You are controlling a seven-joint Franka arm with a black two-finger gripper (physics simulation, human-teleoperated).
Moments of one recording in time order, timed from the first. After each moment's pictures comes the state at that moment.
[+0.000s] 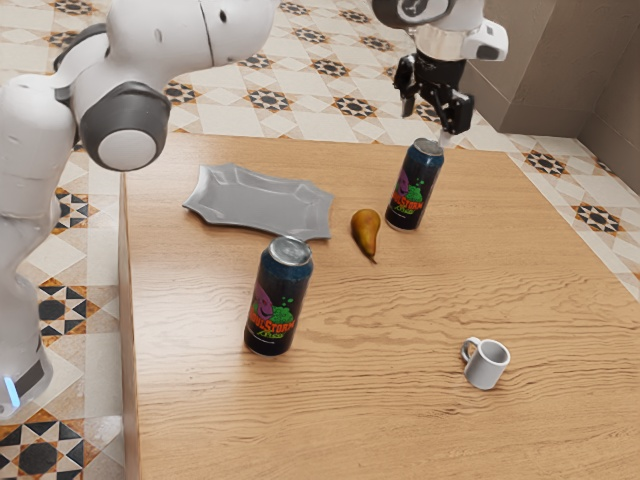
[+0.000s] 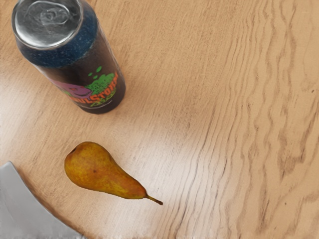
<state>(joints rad) -0.51 0.35 0.65 -0.98 -0.10 1.48 -0.31</state>
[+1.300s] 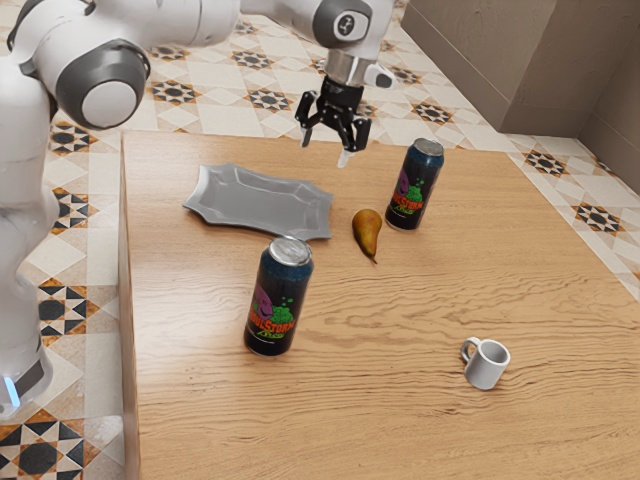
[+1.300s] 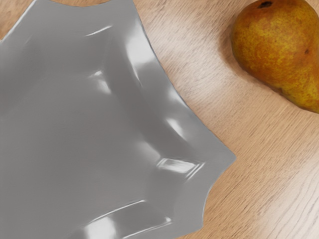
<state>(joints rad) -0.49 0.18 0.87 -1.54 -0.22 1.52 -0.25</state>
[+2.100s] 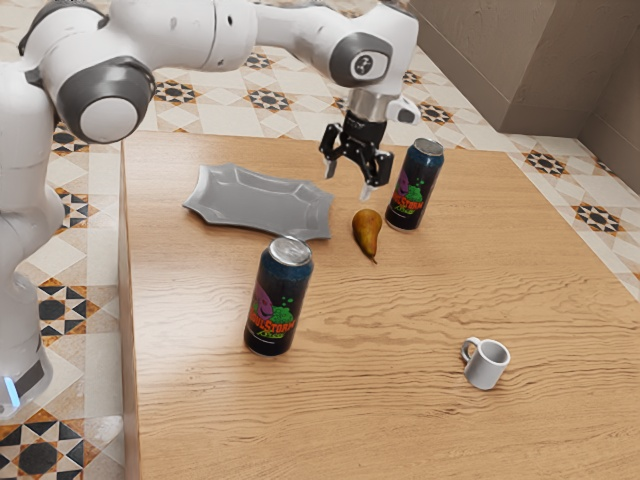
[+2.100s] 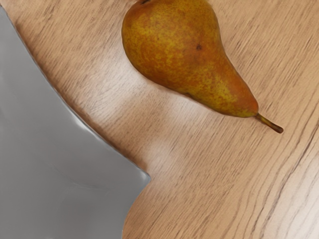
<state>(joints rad) -0.59 0.25 0.87 -1.58 -0.27 1.67 -0.24</state>
